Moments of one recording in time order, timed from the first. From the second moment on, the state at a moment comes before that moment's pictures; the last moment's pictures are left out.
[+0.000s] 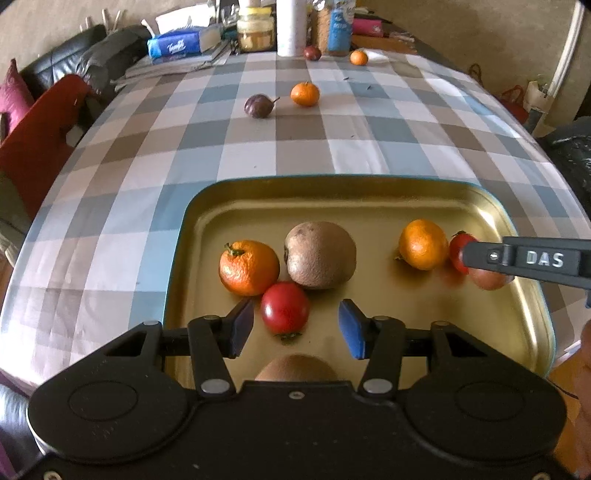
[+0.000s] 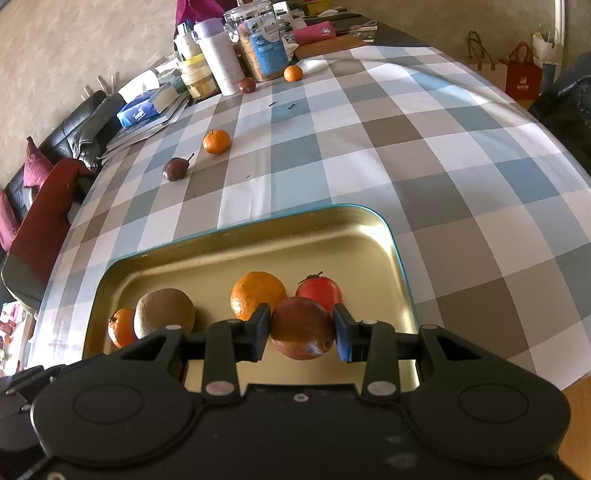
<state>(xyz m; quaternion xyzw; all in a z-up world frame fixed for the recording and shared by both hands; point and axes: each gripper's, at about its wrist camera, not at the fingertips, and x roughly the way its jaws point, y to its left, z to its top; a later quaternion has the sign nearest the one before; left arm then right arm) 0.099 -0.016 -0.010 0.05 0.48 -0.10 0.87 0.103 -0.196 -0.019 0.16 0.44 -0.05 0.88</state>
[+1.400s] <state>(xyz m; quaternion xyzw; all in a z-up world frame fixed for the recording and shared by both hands) 0.204 0.011 0.016 -0.02 0.44 0.01 0.90 0.177 -0.186 0.006 0.15 0.39 -0.03 0.91</state>
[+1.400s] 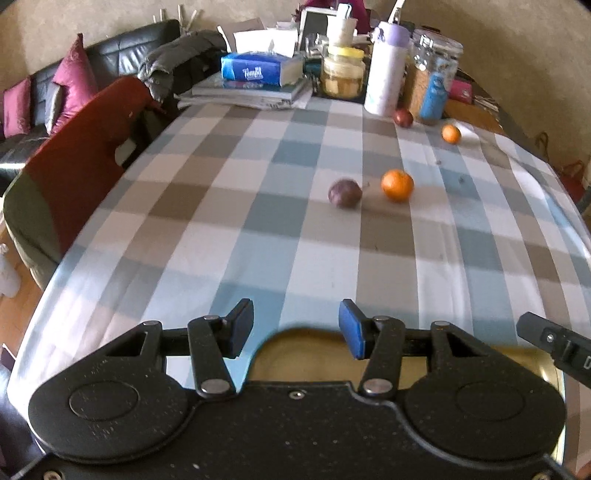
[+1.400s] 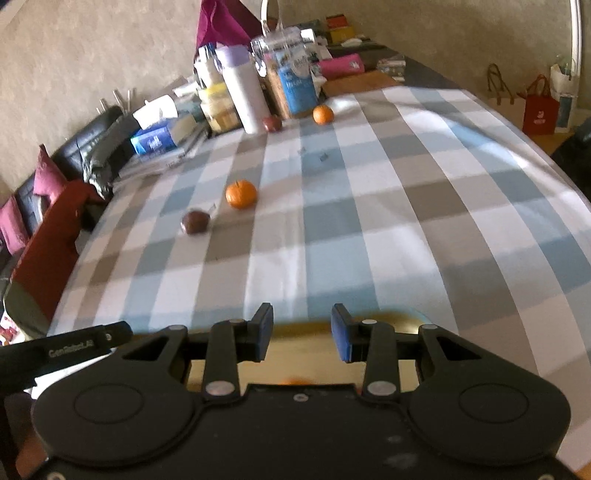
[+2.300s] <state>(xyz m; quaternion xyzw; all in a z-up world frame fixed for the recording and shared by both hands) 0.335 -0.017 -0.007 -0.05 0.41 0.05 0.91 0.322 -0.169 -0.018 0.17 0.38 -0.06 0.91</state>
